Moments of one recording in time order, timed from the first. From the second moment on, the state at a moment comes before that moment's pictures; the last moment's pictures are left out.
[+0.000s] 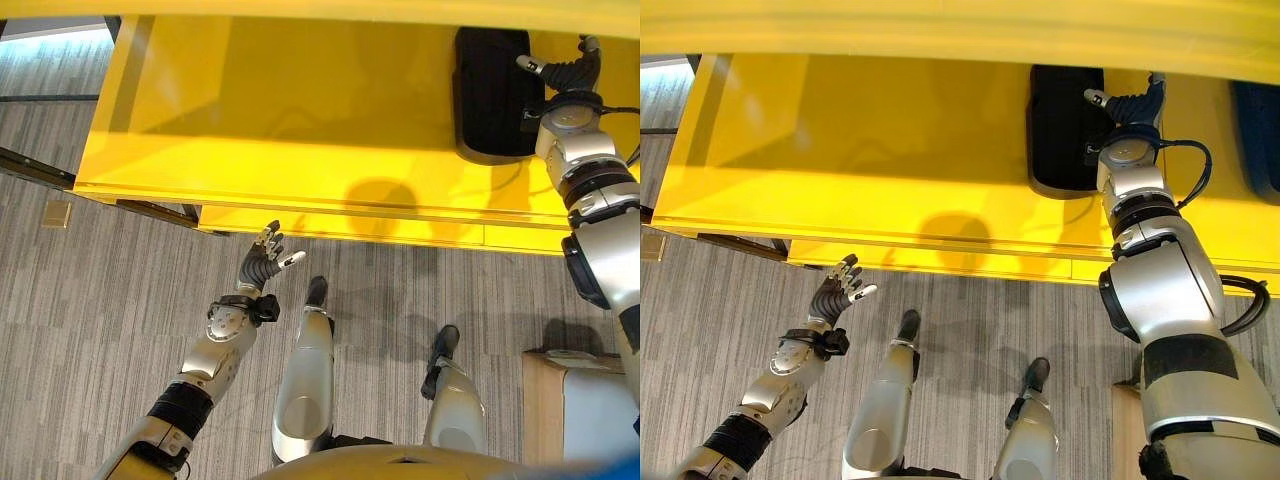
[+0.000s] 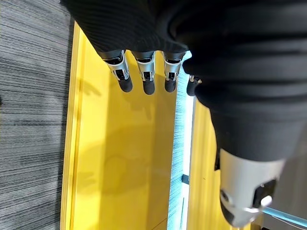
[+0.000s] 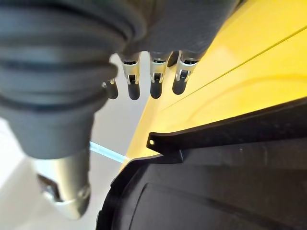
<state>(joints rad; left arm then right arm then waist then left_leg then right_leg) -0.13 0.49 -0.36 0.26 -0.62 -0.18 0.16 -1.38 -0.57 0.46 1.34 0.49 -0.05 -0.43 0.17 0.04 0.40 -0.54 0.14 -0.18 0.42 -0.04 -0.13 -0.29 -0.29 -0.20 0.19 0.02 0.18</state>
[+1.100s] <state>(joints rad) 0.02 0.43 -0.23 0.27 -0.55 -0.16 0.17 -0.19 -0.44 0.16 -0.06 0.02 -0.13 -0.43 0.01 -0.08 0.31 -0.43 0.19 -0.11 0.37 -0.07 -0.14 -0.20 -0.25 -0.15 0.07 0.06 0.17</state>
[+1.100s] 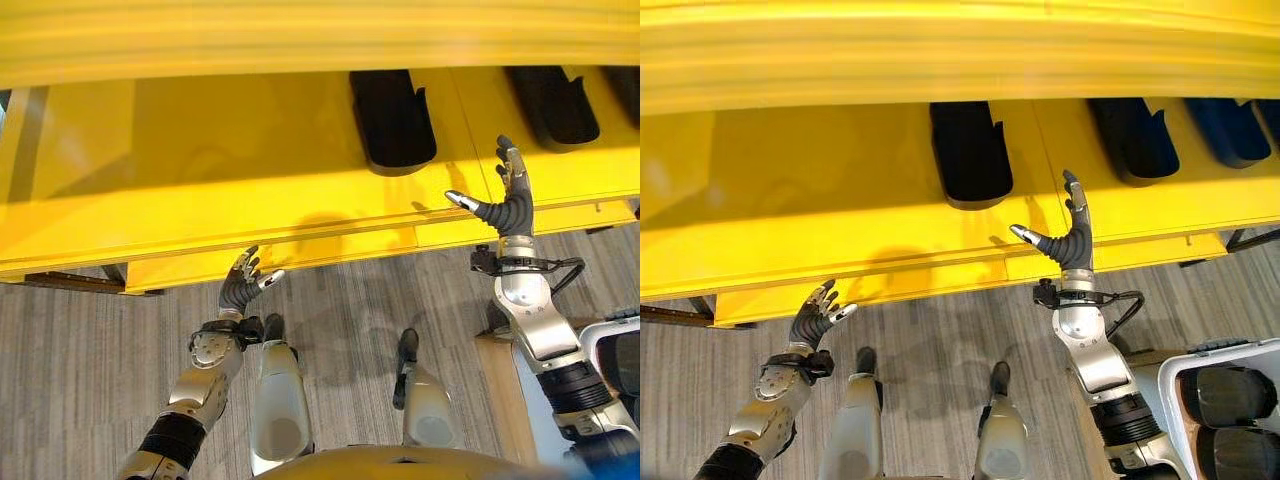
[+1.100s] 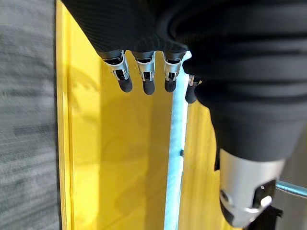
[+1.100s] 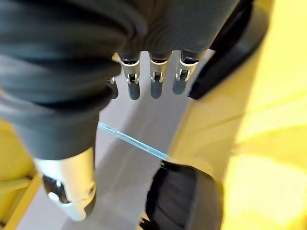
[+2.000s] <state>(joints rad) 0.13 0.28 -0.20 0.27 -0.50 -0.16 0.13 0.18 -0.45 0.16 -0.10 0.12 -0.19 -0.24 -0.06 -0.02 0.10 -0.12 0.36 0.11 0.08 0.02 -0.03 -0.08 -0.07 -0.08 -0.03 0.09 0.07</state>
